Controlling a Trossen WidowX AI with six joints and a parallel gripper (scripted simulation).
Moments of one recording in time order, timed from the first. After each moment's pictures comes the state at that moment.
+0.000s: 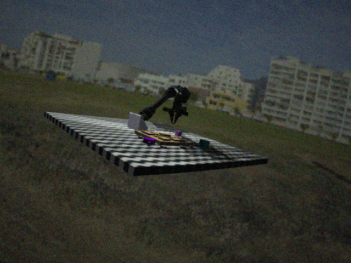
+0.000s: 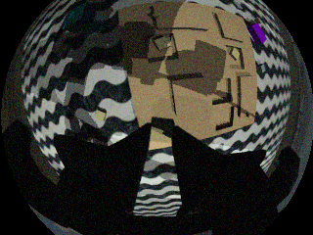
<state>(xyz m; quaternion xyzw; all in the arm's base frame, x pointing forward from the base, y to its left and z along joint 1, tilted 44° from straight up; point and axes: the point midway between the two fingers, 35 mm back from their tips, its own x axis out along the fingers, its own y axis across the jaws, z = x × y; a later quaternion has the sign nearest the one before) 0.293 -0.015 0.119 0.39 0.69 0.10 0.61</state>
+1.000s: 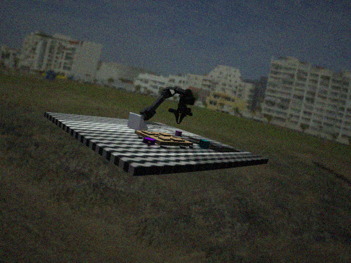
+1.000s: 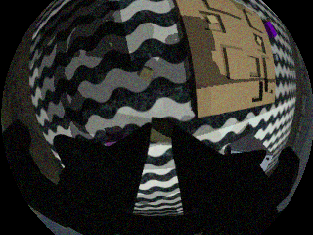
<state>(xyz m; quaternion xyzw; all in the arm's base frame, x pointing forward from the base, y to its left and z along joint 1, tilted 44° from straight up) 0.251 0.068 0.192 0.40 0.68 0.12 0.60</state>
